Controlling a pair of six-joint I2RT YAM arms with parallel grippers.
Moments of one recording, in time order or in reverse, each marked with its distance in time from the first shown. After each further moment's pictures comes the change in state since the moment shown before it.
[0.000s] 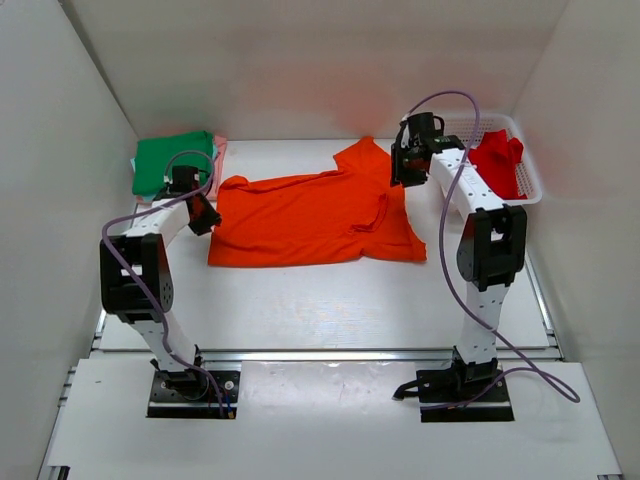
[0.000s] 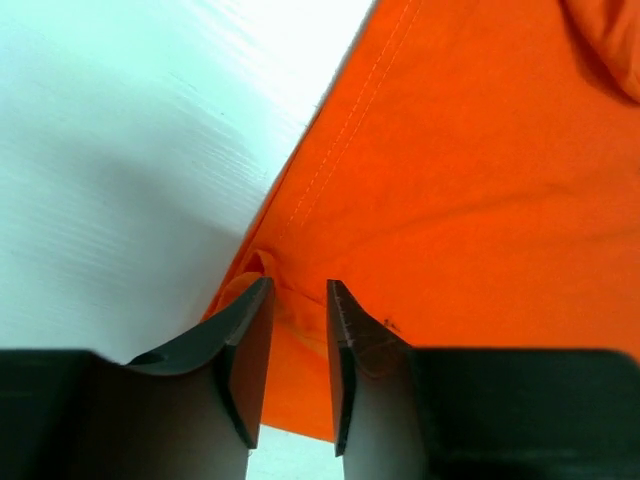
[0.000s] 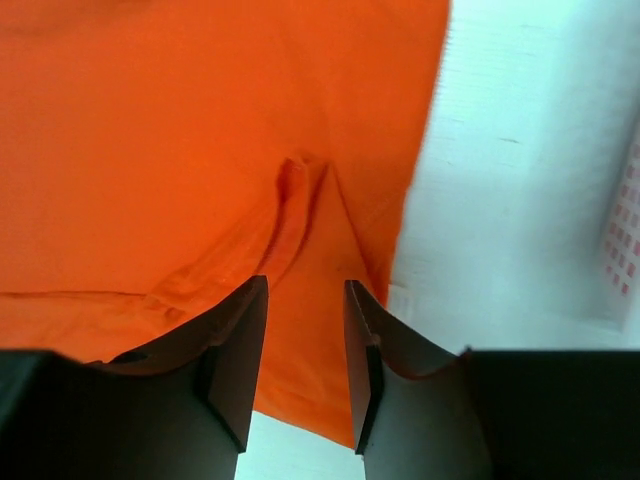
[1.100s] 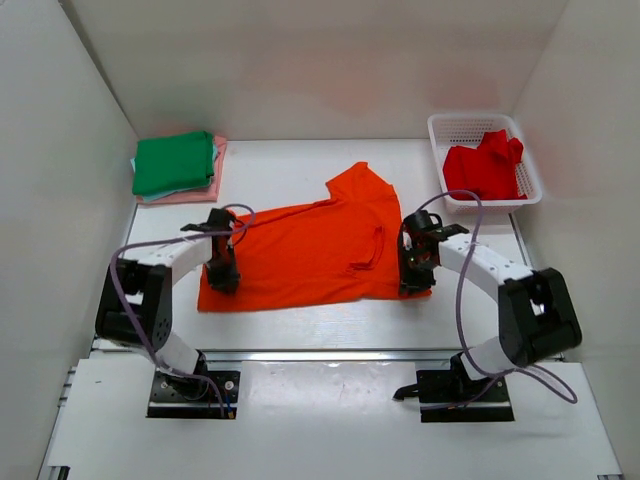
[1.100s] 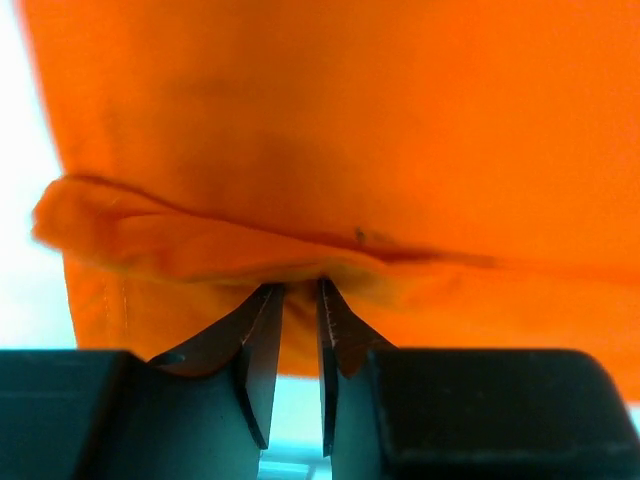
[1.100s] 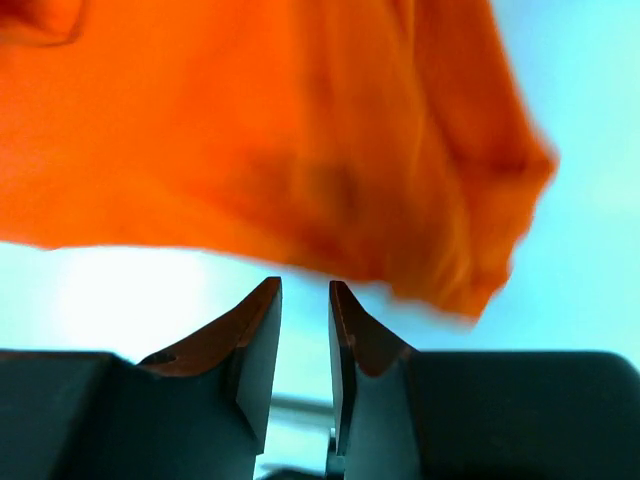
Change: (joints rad) left arm -0.212 -0.164 -0.292 -0.227 -0.034 0.163; right arm 0.148 -0.550 -1.007 0.055 -0.031 0.193
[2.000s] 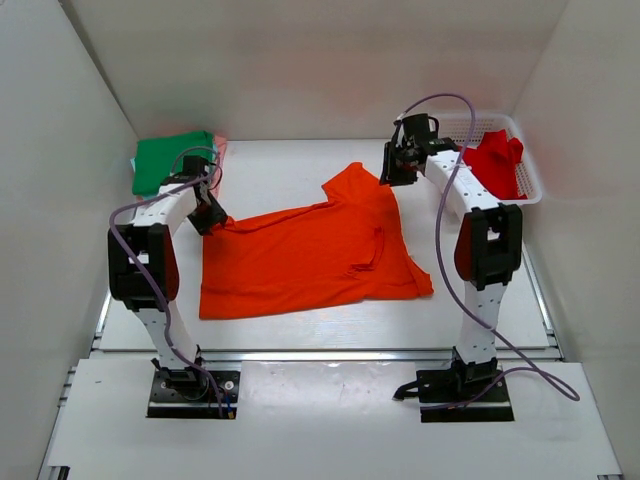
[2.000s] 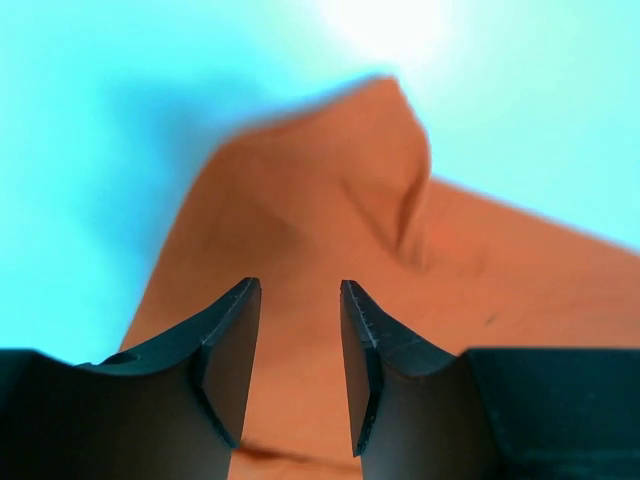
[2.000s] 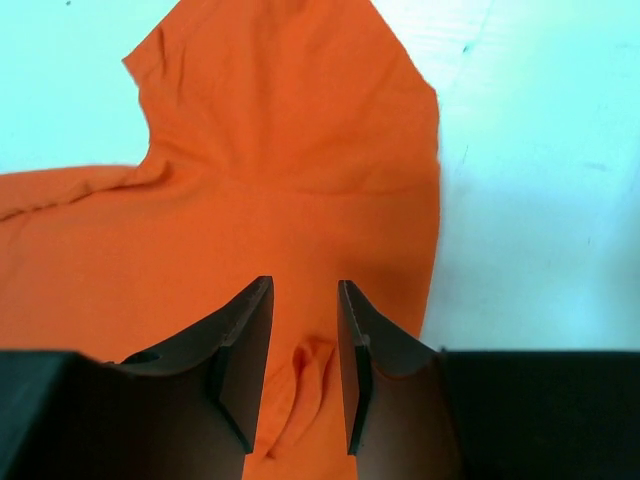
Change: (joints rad) left arm 0.154 0.246 0.461 -0.037 -0.035 -0.219; right arm -0.124 0.542 0.968 0.019 -0.047 -0.118
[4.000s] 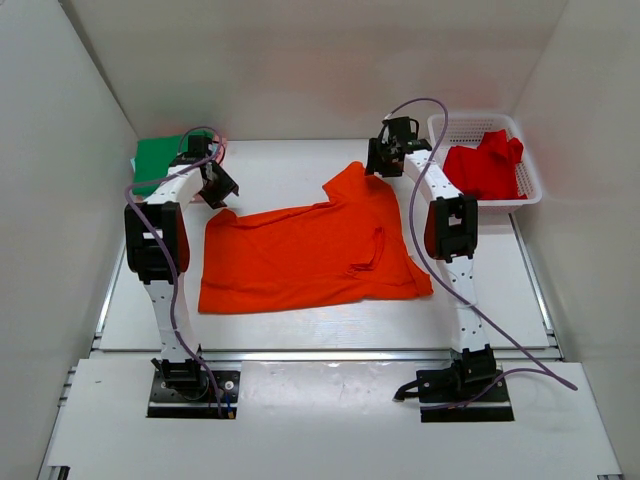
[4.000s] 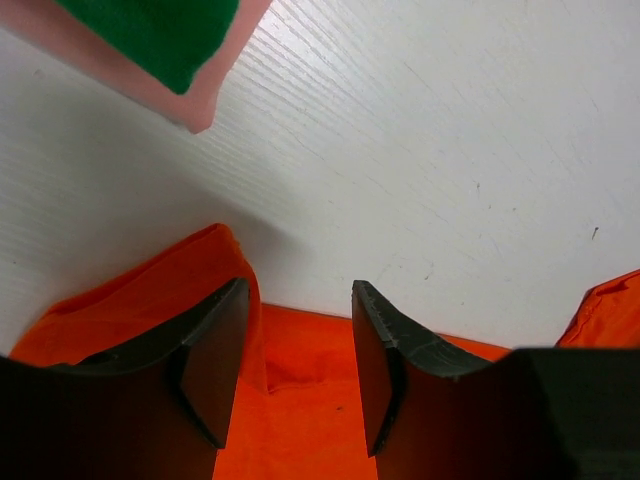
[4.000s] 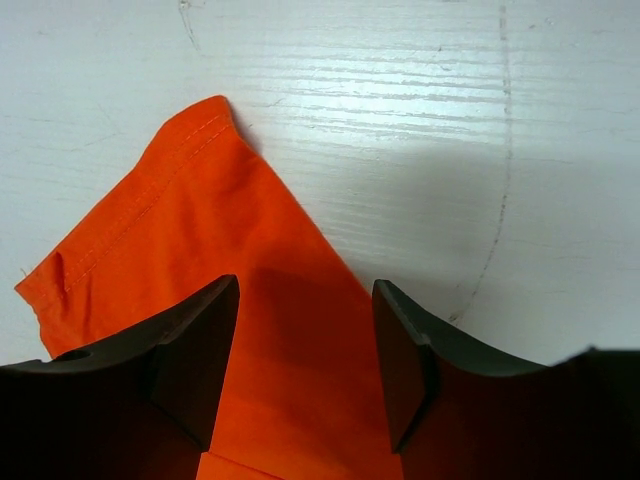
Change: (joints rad) left arm 0.017 0.283 0.334 0.106 0.145 -0.098; right arm -0.025 0.580 0.585 0.055 0.004 0.004
